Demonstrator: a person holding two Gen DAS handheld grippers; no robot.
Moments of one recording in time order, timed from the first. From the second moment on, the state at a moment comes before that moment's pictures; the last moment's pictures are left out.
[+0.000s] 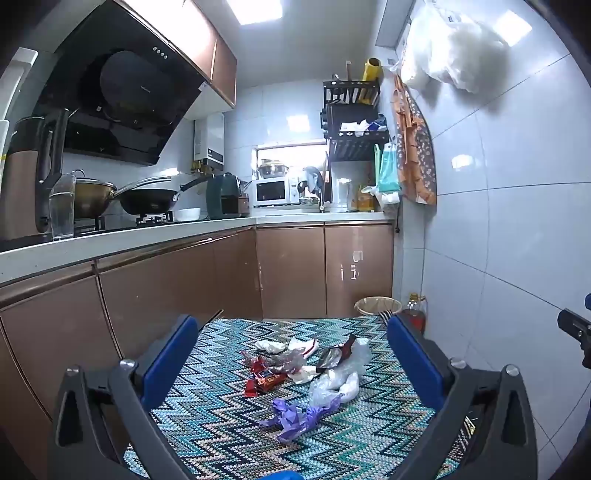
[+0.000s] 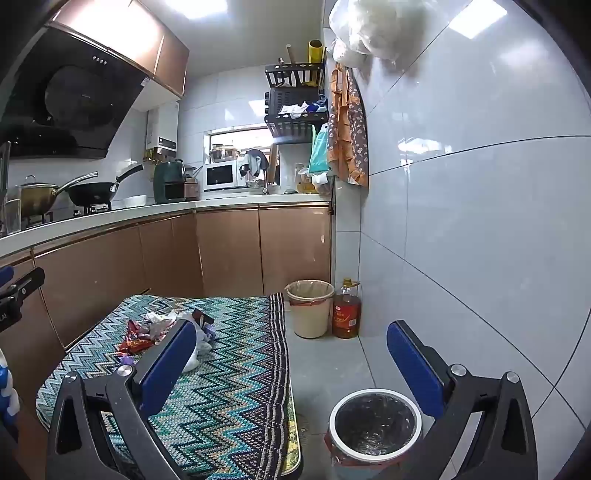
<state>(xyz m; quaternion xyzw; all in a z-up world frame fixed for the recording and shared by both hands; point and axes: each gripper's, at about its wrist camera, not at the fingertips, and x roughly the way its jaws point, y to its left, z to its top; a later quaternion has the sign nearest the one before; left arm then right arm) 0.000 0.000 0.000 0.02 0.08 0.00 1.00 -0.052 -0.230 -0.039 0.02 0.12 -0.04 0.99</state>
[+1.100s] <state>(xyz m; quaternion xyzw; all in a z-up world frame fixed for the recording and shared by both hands) 0.012 0.007 0.001 0.01 0.09 0.00 1.00 -0.043 -0.228 -0.042 0.03 0.13 -0.04 0.99</state>
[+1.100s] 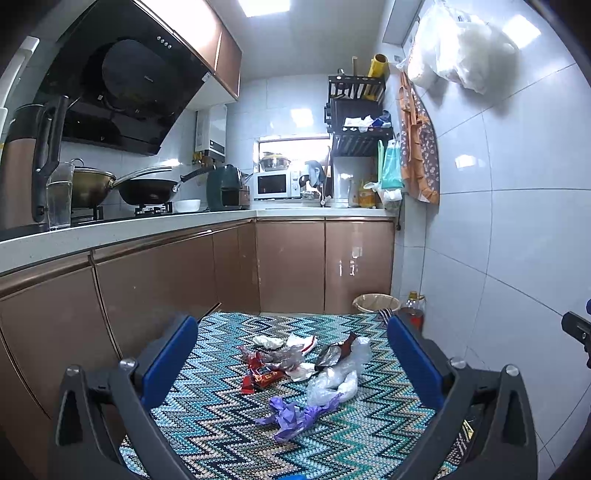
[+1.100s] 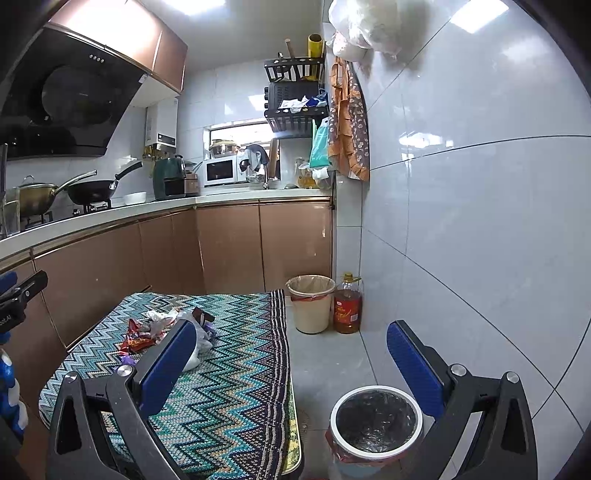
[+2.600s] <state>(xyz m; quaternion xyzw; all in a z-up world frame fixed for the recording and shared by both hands) 0.076 0.069 -0.042 -0.03 0.18 -0.07 0.98 0.037 -0.195 -0.071 0.05 0.22 0.10 0.97</state>
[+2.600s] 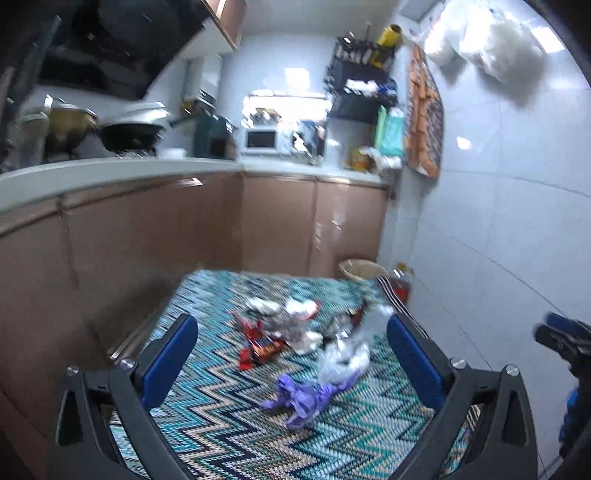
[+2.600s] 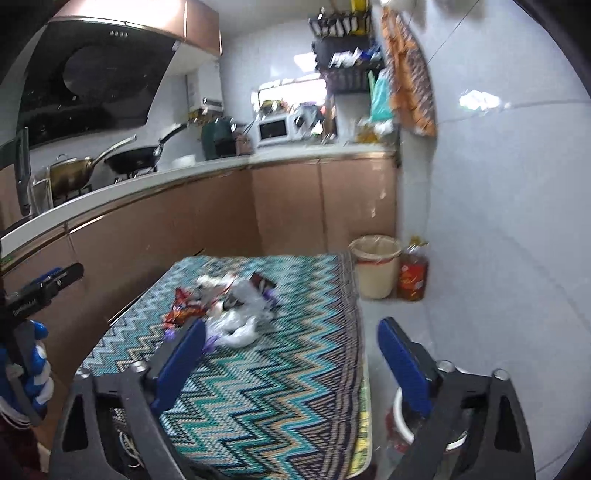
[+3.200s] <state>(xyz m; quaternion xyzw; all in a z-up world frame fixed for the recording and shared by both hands) 0.170 0.089 -0.153 -0.08 0.36 -0.16 0.91 0.158 -0.140 -0.154 0.09 0.37 0.22 0.90</state>
